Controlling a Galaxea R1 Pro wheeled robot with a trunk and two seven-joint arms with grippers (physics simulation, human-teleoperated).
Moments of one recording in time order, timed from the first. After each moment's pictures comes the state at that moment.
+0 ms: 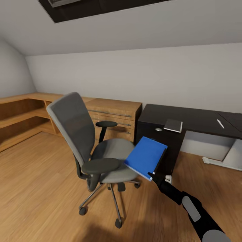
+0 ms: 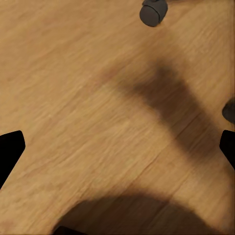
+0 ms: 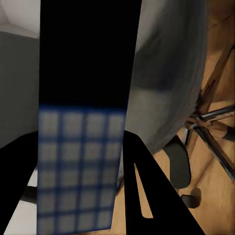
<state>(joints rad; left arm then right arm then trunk) 0.03 0.12 0.41 -0.88 0.32 0.36 -0.29 -0.50 -0.12 -0.09 -0.68 -0.77 0.48 0.74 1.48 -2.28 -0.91</state>
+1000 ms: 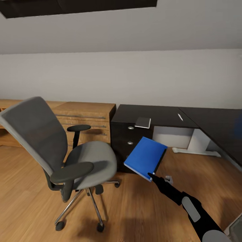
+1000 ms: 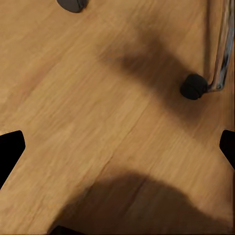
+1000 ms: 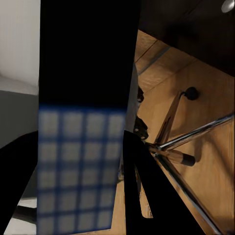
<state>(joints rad) 0.03 0.11 0.41 -0.86 0.32 0.35 -0.29 -0.50 -0.12 -0.10 -0.68 -0.77 0.48 0.74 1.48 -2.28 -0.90</state>
